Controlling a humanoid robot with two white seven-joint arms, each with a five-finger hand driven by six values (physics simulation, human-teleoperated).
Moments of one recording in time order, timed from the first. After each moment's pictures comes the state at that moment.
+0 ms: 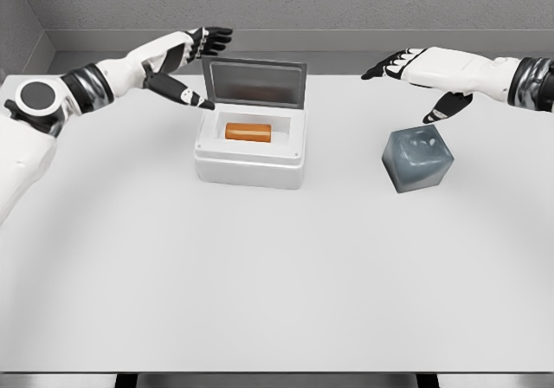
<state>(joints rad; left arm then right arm) -0.93 0.46 -0.77 -0.87 0.50 -0.27 -0.61 -0.85 -0.68 0.59 -1.20 0.35 -0.61 0.61</state>
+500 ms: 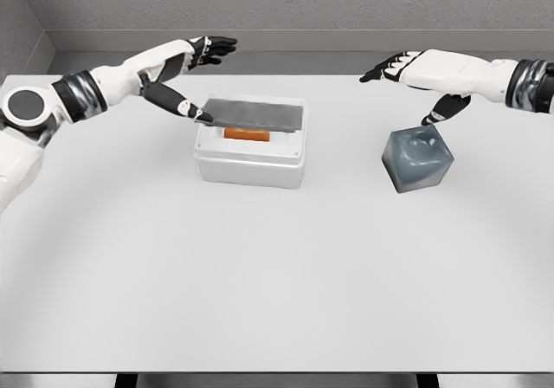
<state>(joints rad) -0.88 0.54 -0.76 -1.05 0.50 -0.27 -0.61 -0.85 -0.68 0.60 -1.20 0.35 -0.61 0.61</state>
